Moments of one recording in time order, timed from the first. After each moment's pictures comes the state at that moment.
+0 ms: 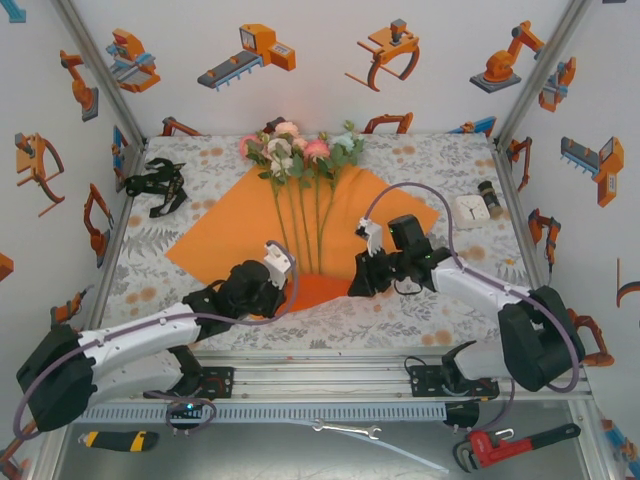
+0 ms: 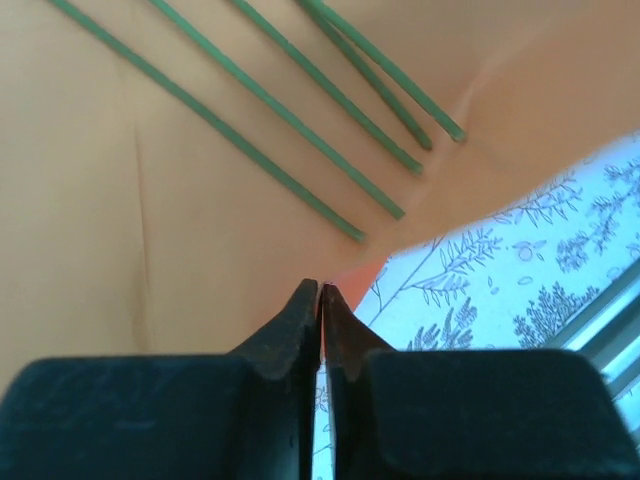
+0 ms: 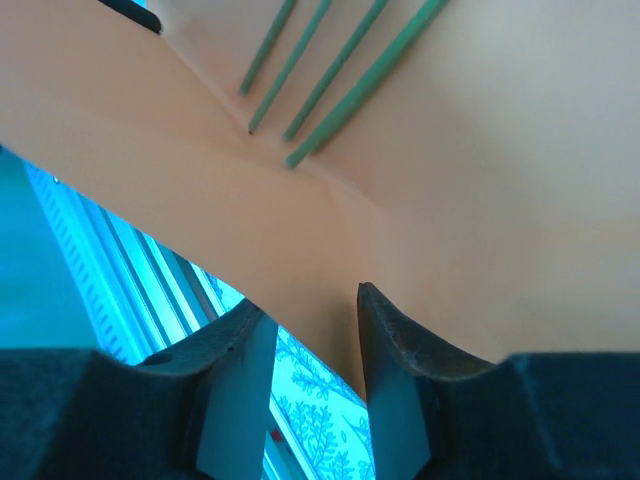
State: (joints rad) left arm -0.95 1.04 0.44 -0.07 -0.11 -0.18; right arm 0.50 1.33 0.66 -0.19 -0.70 0.06
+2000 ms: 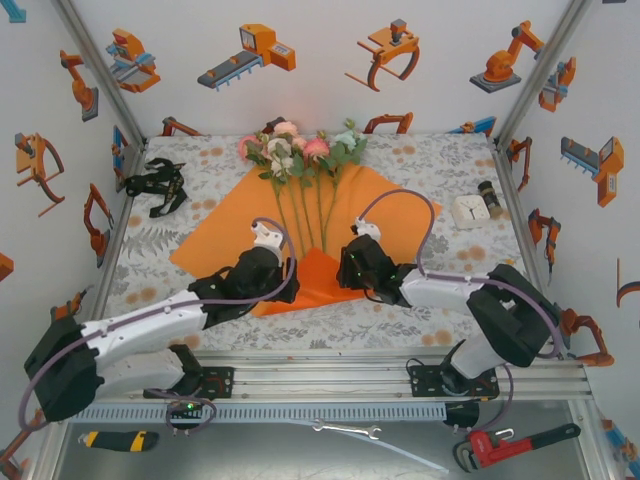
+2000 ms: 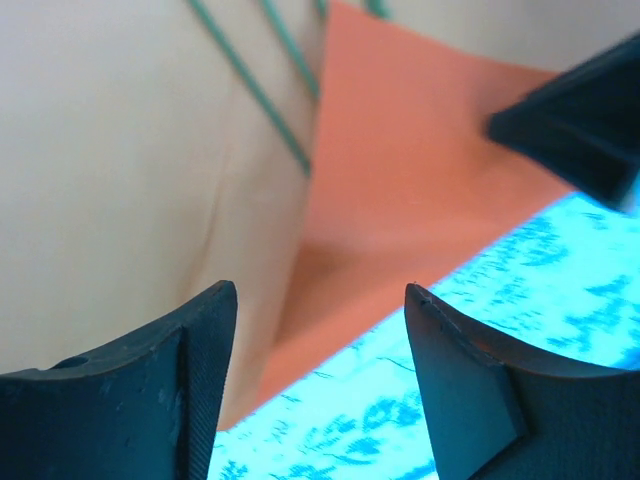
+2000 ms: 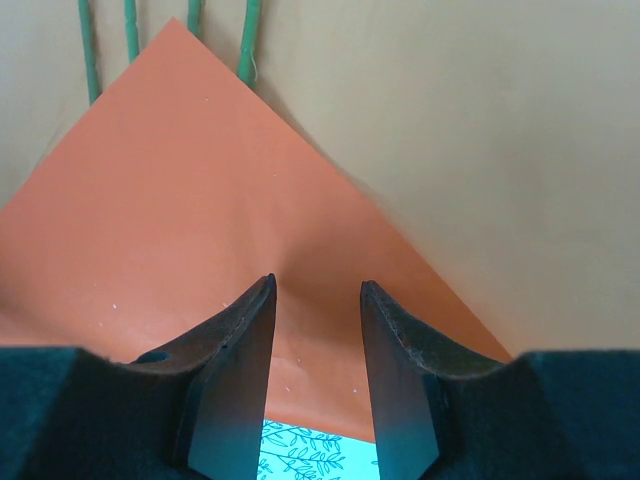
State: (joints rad) left arm -0.96 1.08 0.60 -0.18 -0.27 -0.50; right arm 0.80 1.51 0.63 0.10 0.15 0.62
